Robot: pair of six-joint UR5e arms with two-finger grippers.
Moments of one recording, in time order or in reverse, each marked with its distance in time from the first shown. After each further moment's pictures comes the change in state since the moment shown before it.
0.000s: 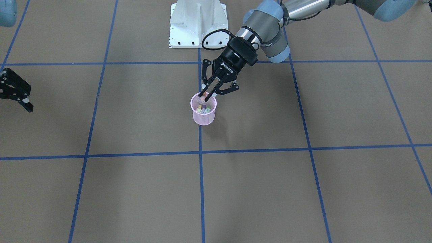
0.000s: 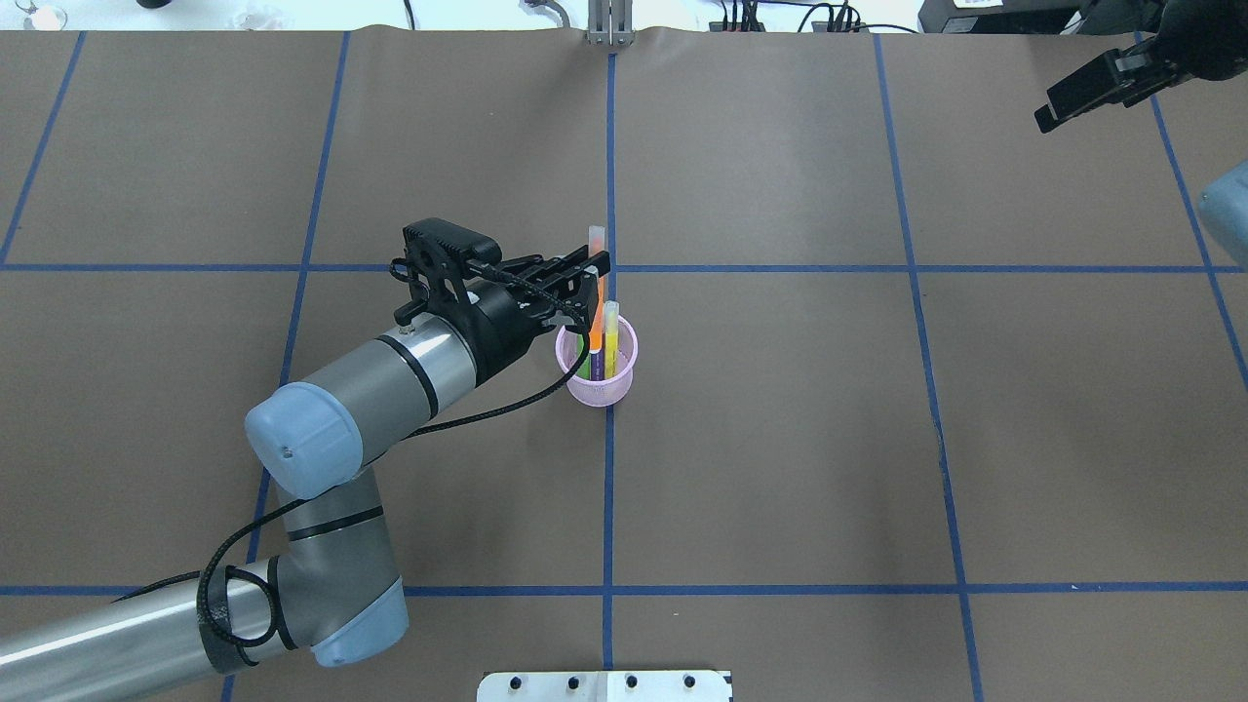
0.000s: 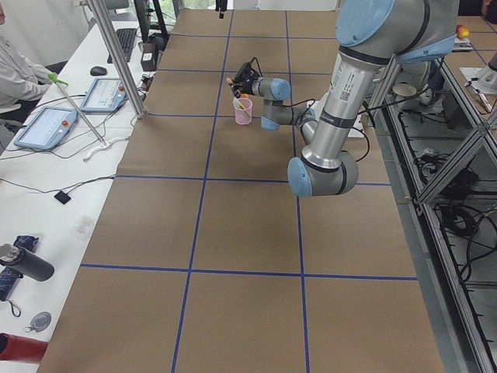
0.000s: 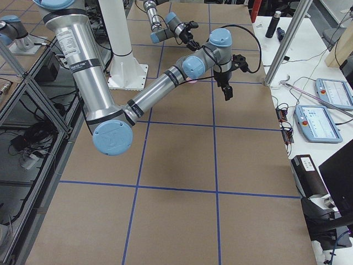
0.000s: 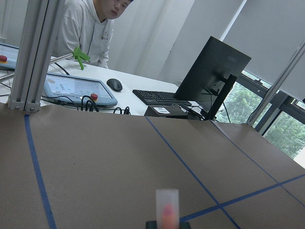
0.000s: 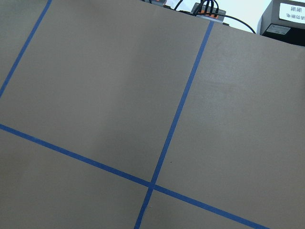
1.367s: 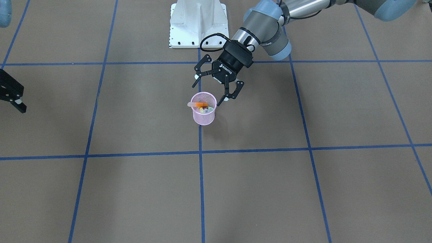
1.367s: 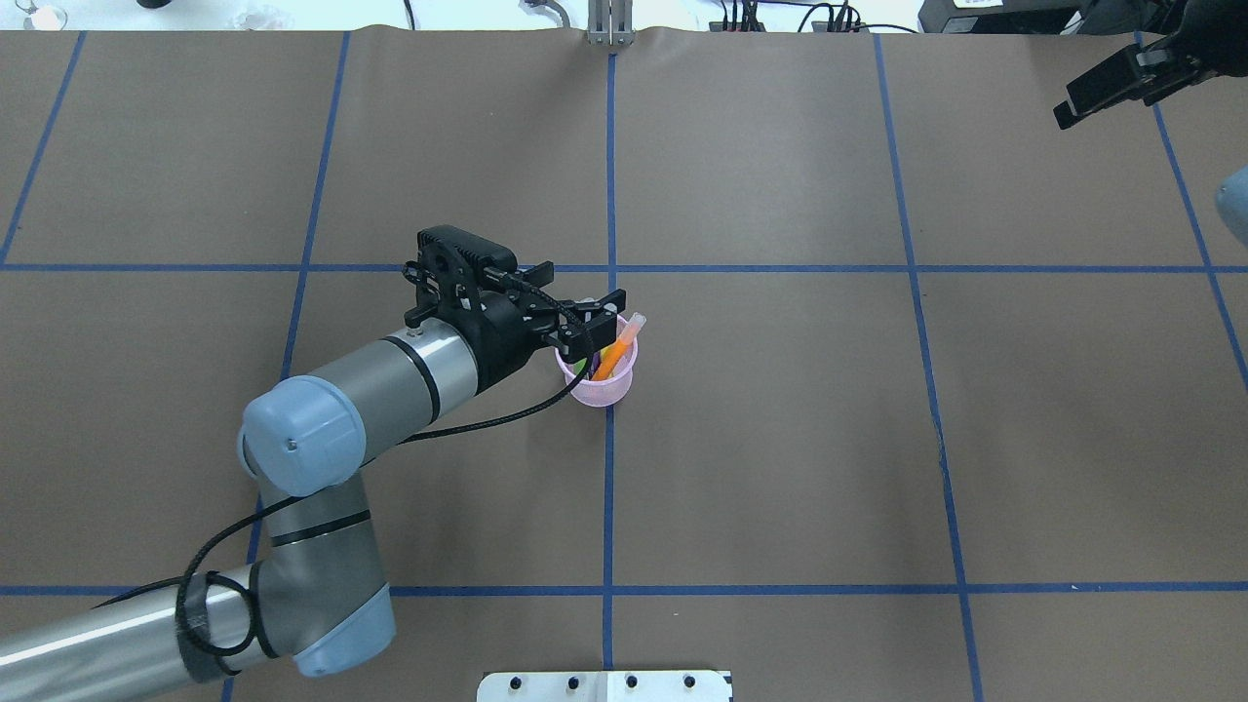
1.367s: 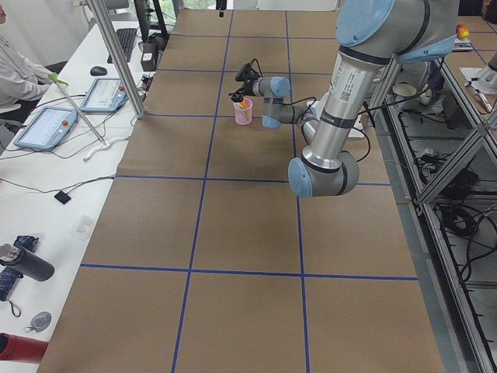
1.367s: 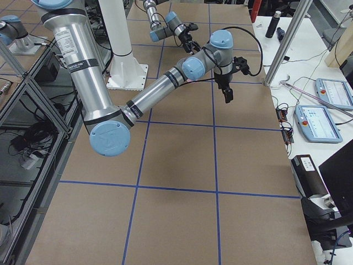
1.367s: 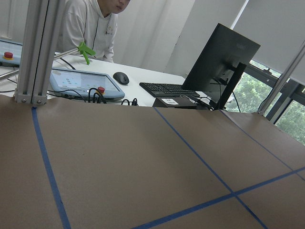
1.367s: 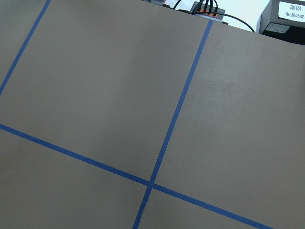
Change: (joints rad) left arm -0.005 0.049 -0.126 0.228 -0.100 0.006; right arm 0.032 -0.019 -0.010 -0.015 0.007 -0.001
